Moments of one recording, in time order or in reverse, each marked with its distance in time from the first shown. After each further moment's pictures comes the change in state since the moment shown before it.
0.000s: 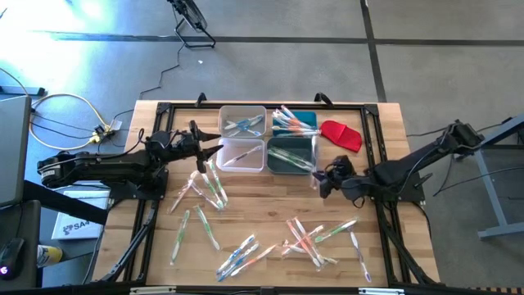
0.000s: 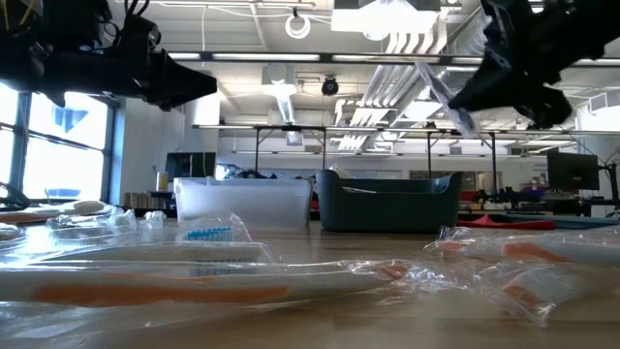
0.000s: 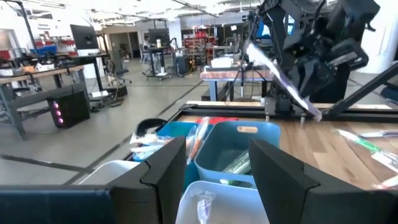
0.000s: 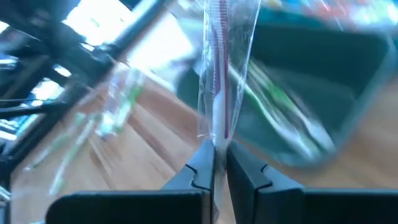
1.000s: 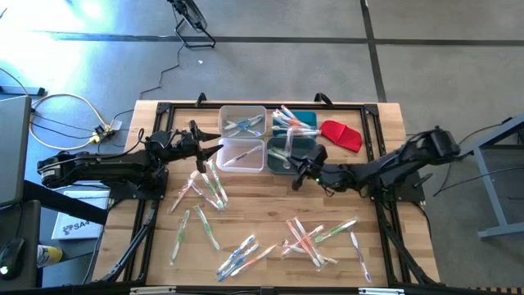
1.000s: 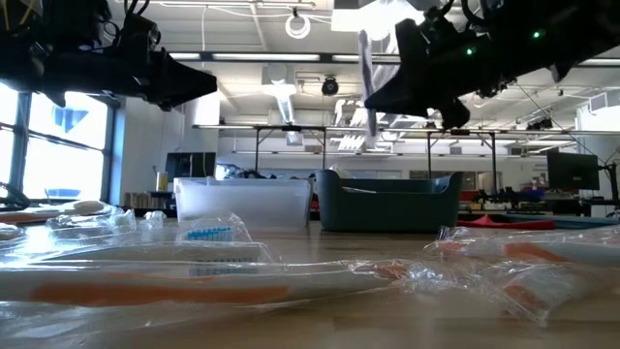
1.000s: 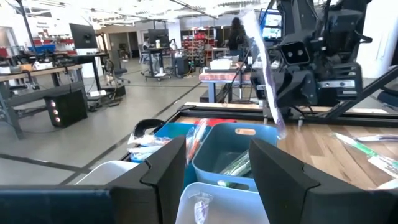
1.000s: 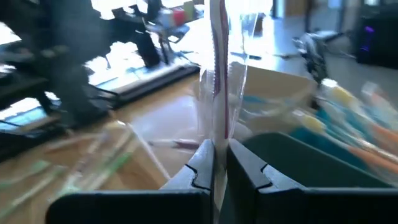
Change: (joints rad) left arm 0.000 0.000 0.000 0.006 0.003 -0.020; right arm -0.223 0.456 0.001 0.926 -0.014 -0.731
